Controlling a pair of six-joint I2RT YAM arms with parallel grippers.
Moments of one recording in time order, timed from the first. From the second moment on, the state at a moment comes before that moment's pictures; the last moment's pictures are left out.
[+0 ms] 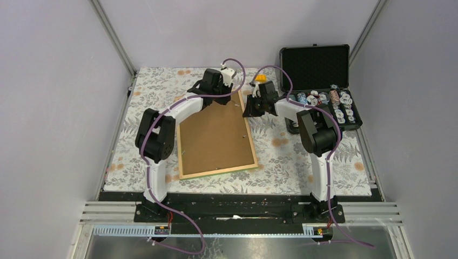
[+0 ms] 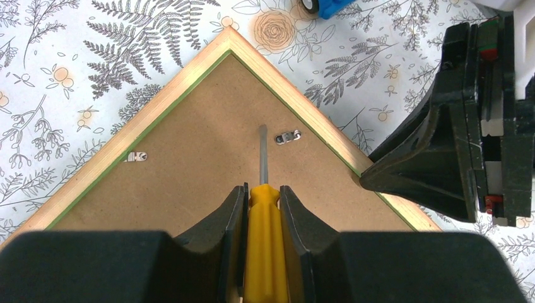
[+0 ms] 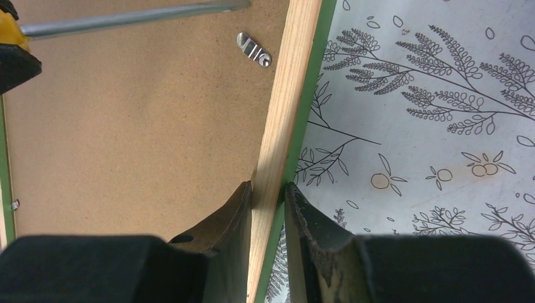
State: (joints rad) left arm -0.44 2.04 1.58 -0.17 0.19 0.06; right arm 0.40 2.16 1.46 -0.14 -0.36 0.30
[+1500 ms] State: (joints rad) left arm -0.34 2.07 1.62 -0.19 0.04 0.11; right arm 0.40 2.14 1.39 -0.05 -0.36 0.30
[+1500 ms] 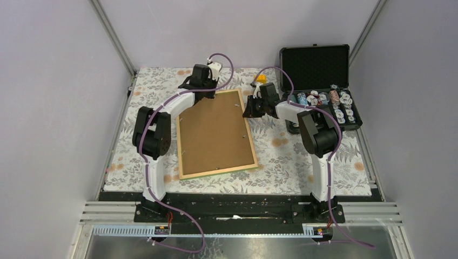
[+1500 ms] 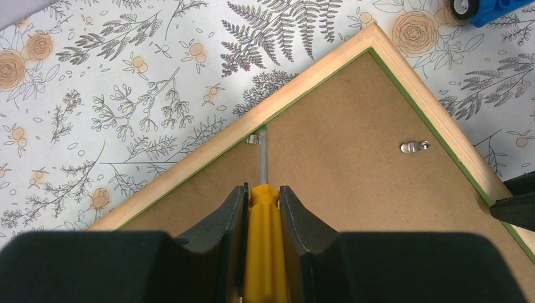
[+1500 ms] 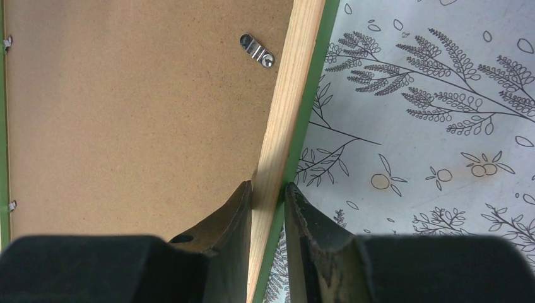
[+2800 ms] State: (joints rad) left arm -0.32 1.99 1.50 -0.19 0.03 0.19; right arm 0.40 2.14 1.39 -0.05 -0.36 0.30
